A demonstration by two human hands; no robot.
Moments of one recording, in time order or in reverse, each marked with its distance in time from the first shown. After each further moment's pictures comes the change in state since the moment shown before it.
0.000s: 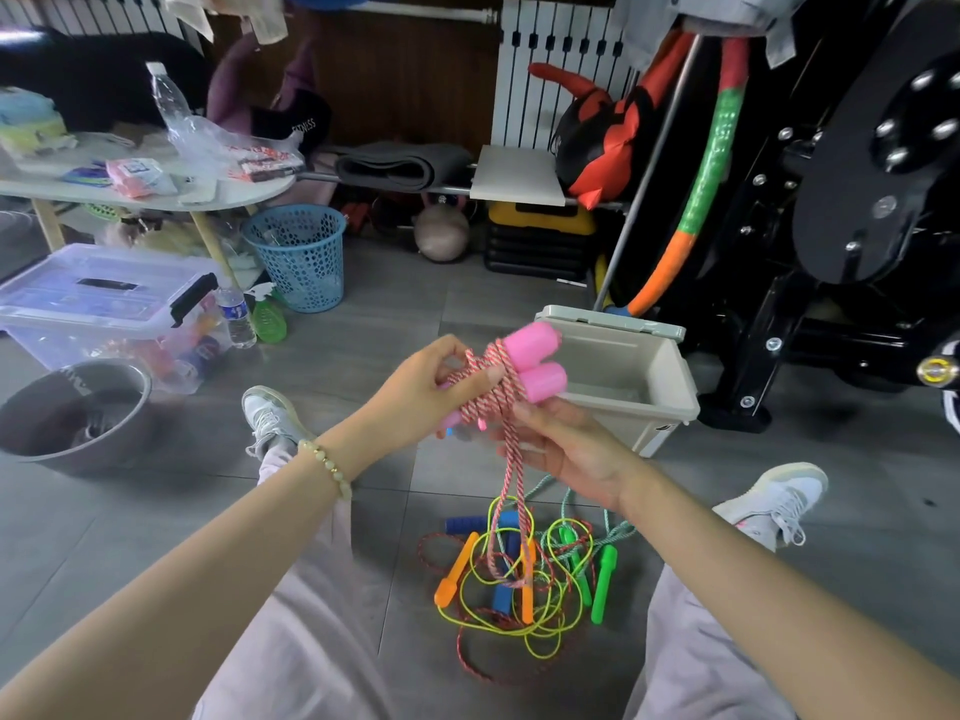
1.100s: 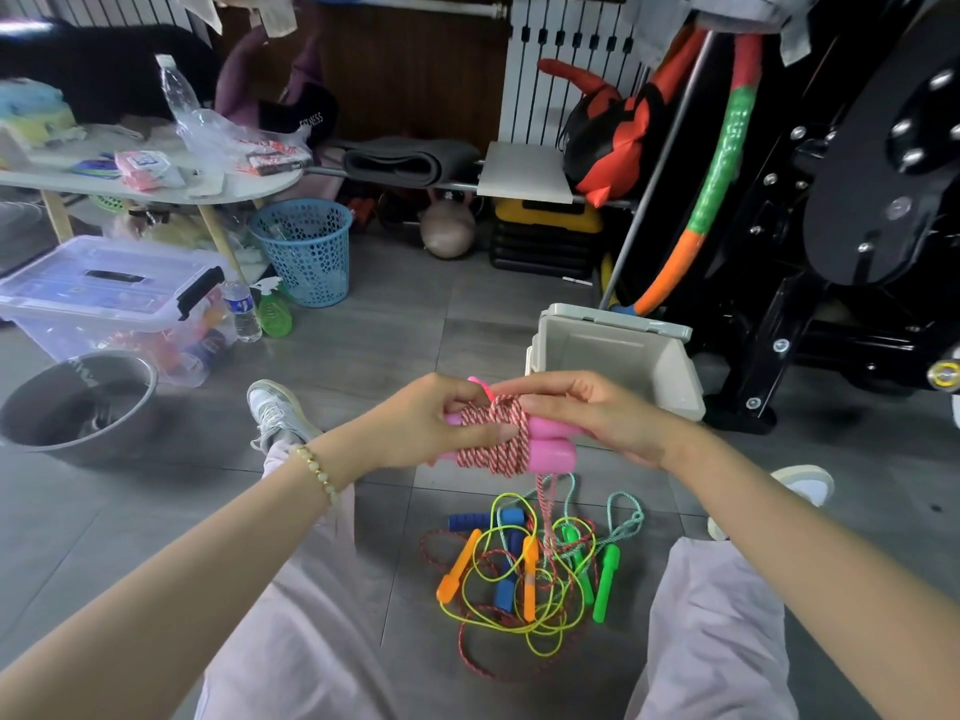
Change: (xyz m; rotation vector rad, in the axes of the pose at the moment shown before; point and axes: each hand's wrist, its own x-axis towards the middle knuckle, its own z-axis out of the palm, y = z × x) left_hand -0.020 -0.001 -0.006 0.101 -0.257 0.017; right_hand -0.002 -0.043 -0.006 -0.535 -0.212 -0.055
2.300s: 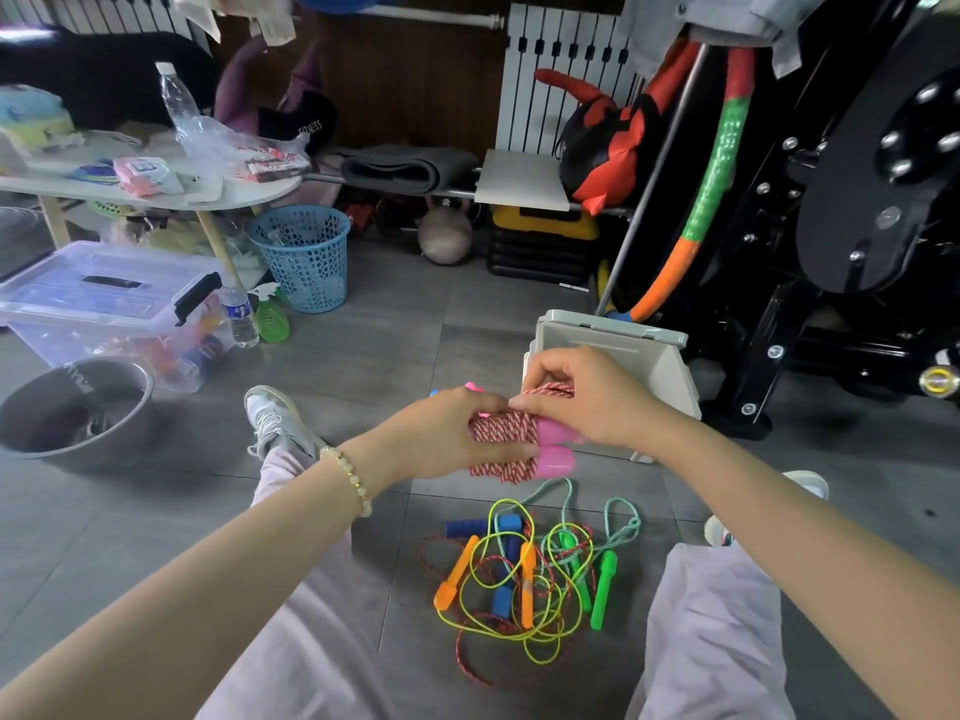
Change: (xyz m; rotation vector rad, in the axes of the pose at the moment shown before) left_hand 0.014 -0.002 0.013 0.236 -0.055 -0.002; right_hand 0.010 -0.014 -0.001 -0.640 0.286 -0.158
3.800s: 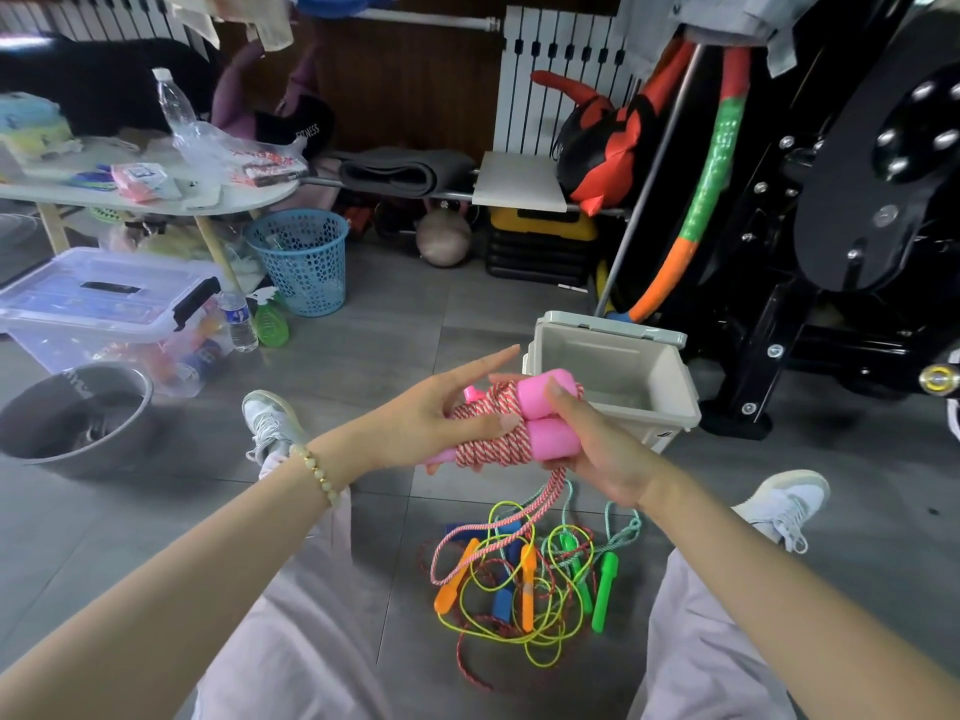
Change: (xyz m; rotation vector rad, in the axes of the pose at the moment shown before) left_hand -0.012 0.006 -0.019 -0.481 -0.079 0.075; right_hand -0.029 0.004 0.025 0.804 -0.086 0.312
